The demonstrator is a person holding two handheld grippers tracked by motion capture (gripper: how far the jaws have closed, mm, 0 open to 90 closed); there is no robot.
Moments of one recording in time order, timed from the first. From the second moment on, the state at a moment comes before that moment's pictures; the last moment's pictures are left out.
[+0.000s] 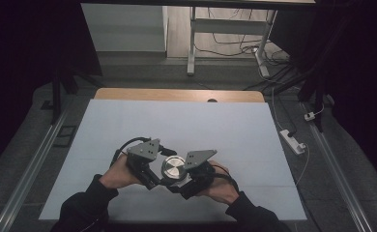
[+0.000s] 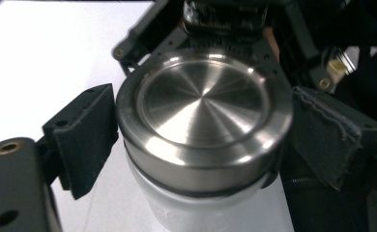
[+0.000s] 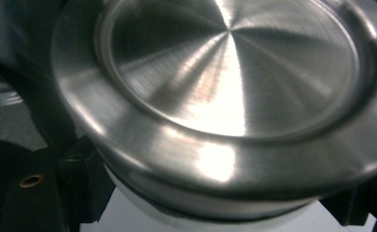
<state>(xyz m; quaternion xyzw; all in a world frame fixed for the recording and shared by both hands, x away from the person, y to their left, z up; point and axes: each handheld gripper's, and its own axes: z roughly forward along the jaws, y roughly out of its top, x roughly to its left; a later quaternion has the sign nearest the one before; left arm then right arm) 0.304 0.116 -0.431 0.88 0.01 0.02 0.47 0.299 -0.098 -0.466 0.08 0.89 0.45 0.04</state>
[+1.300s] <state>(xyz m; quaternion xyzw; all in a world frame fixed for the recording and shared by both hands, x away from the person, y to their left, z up) 0.297 0.113 -0.431 0.87 0.01 0.02 0.48 0.292 -0.094 -0.465 0.05 0.90 0.44 0.04</state>
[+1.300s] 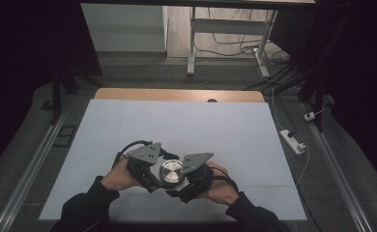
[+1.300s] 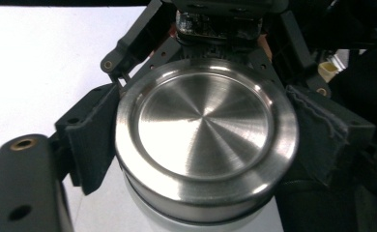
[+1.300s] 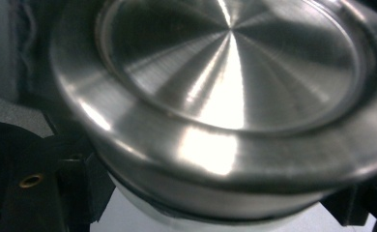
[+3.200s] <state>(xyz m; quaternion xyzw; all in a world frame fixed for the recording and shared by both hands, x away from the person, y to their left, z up) 0.275 0.124 -0.417 0.83 0.18 0.09 0.52 0.321 -0.117 -0.468 0.21 0.86 0.45 0.12</state>
